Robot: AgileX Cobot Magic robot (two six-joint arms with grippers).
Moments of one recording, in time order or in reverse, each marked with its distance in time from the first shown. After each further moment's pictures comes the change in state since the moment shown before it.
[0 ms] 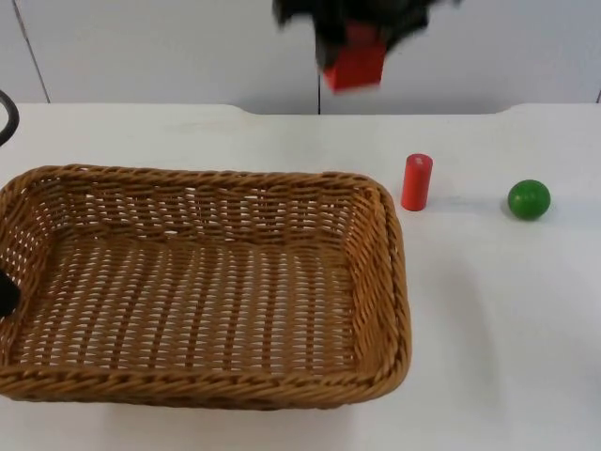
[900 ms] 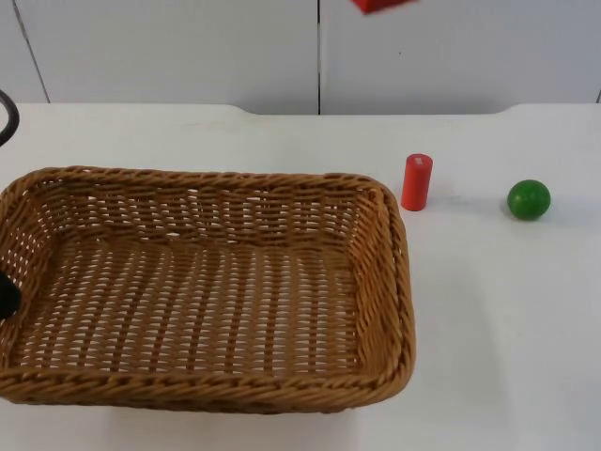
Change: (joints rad) right arm 0.150 -0.571 0.611 0.004 -0.114 -0.082; left arm 0.000 0.000 0.000 0.002 0.014 0.000
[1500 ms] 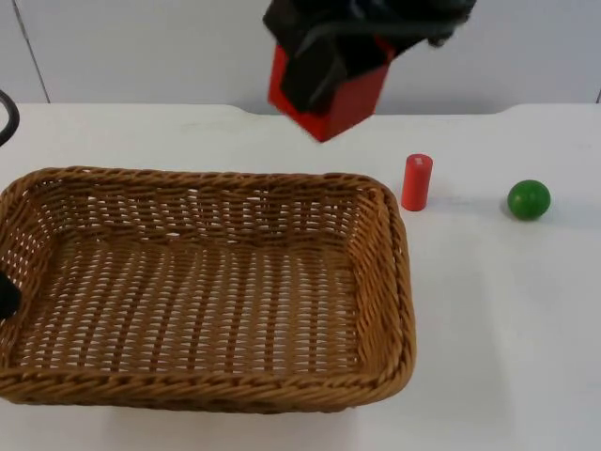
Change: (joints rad) right arm 0.071 -0.084 0.292 0.188 -0.211 -0.220; left arm 0.000 0.000 0.000 0.000 0.002 -0.002
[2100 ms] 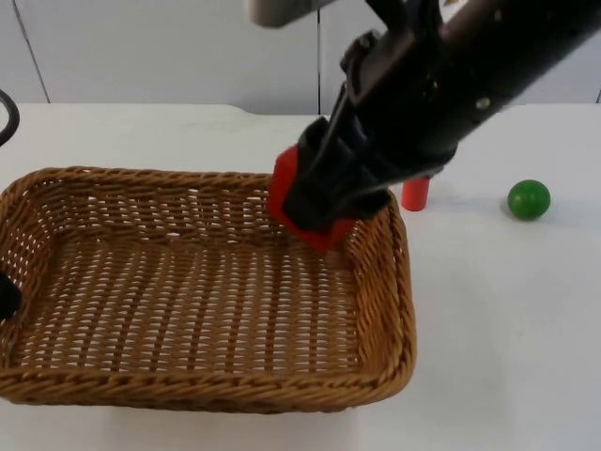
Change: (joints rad) right arm 0.000 0.000 0.268 0.123 -0.260 -0.216; left arm 0.000 0.000 0.000 0.000 0.000 -0.002
